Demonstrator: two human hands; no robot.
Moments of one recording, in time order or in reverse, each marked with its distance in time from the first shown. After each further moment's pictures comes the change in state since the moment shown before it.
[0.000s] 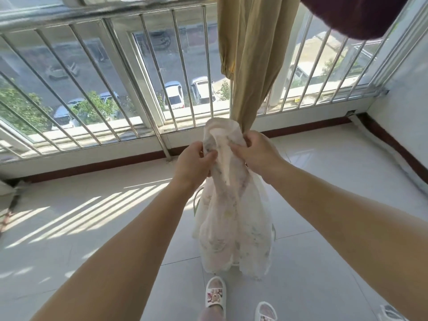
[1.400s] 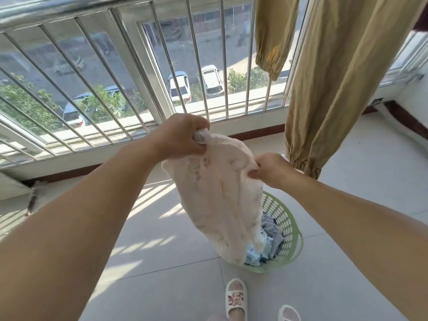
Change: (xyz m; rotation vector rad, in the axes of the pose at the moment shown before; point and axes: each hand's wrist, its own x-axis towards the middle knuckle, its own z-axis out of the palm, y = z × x) left_hand 0.082 0.025 -0.106 0.830 -0.287 0.410; right_hand 0.069 0.031 0.056 -0.637 -0.280 0.003
